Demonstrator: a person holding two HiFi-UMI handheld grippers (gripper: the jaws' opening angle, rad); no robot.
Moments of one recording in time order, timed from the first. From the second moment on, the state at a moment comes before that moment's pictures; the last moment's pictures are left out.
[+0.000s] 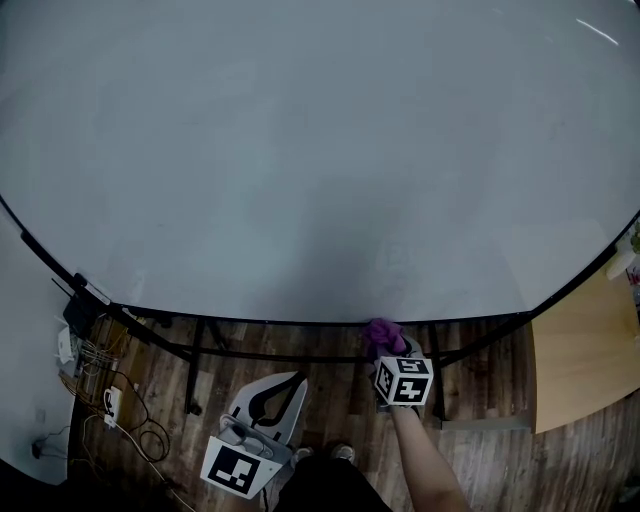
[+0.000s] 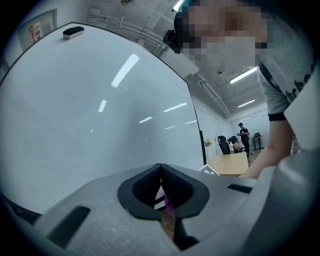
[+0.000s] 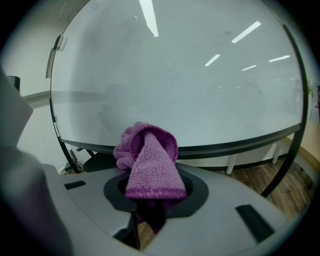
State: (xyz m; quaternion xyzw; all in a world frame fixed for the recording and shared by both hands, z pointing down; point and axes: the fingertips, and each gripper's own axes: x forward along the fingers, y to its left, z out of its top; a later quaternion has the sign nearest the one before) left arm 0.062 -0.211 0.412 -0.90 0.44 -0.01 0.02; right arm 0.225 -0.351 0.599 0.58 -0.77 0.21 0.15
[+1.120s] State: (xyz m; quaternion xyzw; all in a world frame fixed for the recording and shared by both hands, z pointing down) left arm 0.089 -0.223 0.418 -0.92 0.39 0.00 0.00; right arm 0.244 -0.352 0.599 0.60 -0.76 0.21 0.15
